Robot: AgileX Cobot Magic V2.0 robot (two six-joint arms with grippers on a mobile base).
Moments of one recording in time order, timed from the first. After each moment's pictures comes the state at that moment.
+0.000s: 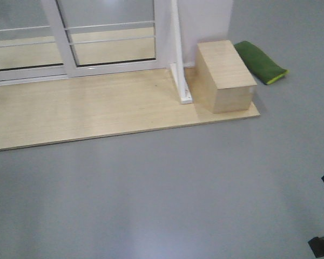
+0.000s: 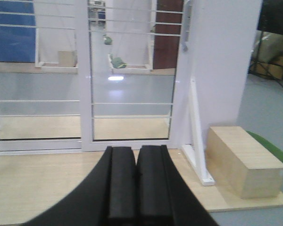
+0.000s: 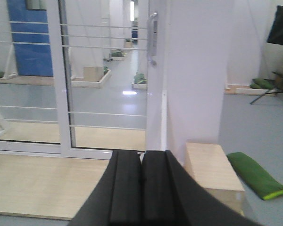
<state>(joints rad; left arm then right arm) -0.01 -0.01 0.03 -0.02 0.11 -0.06 0.21 -0.01 0.03 0.03 0.08 -0.06</state>
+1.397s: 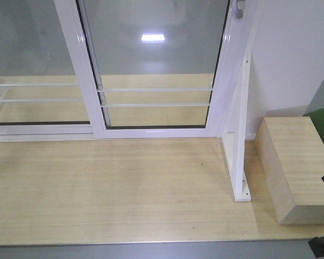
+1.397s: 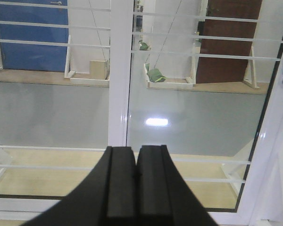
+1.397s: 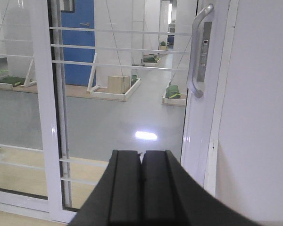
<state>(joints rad) -0.01 -0.01 0.03 -0.02 0.11 -0.06 0.21 -0.01 0.03 0.03 0.08 -0.06</state>
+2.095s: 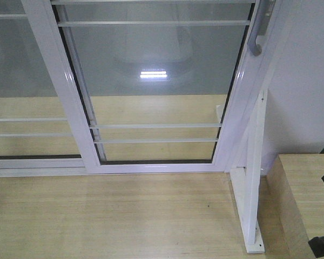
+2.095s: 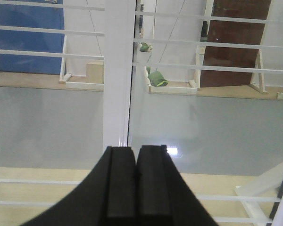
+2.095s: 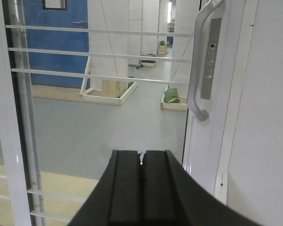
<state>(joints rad) -0.01 -0.01 0.03 -0.02 0.11 -0.06 0.21 -0.01 0.03 0.03 0.08 -0.06</state>
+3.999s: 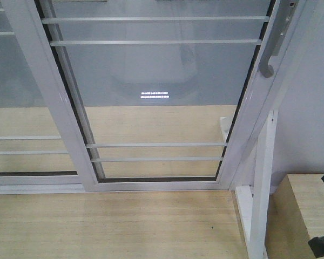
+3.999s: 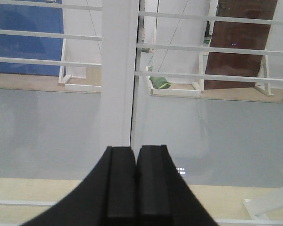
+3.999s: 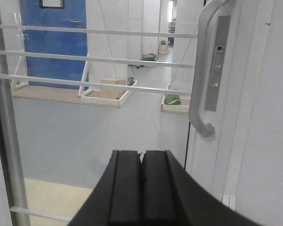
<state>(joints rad) -0.01 -0.01 0.03 -0.02 0.11 -0.06 0.21 -0.01 0.03 0.03 0.08 -0.06</state>
